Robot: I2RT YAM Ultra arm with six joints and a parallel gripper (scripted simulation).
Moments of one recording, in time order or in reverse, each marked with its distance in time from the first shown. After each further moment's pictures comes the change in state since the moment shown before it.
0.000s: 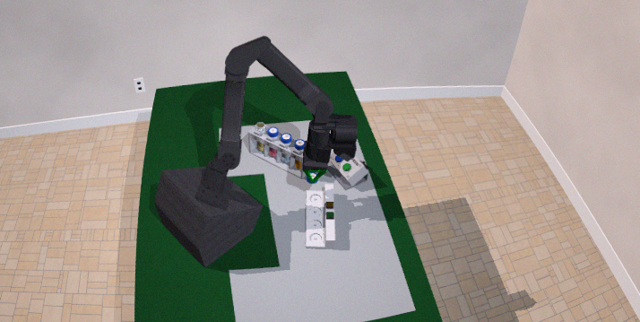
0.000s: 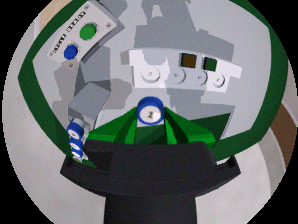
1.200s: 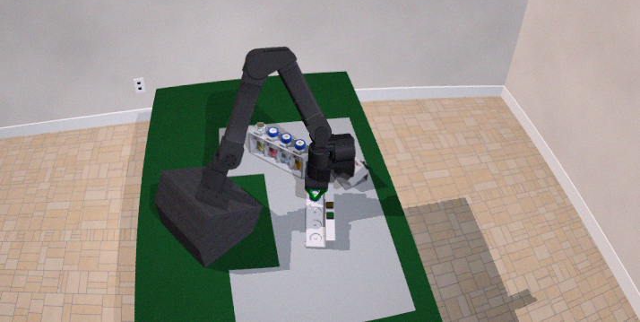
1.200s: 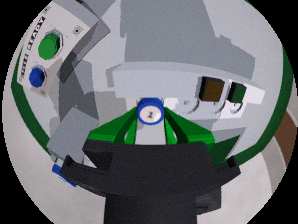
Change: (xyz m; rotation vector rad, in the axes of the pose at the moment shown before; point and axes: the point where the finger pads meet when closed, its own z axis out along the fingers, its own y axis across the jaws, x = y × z) arm -0.015 -0.001 0.080 0.002 -0.043 0.000
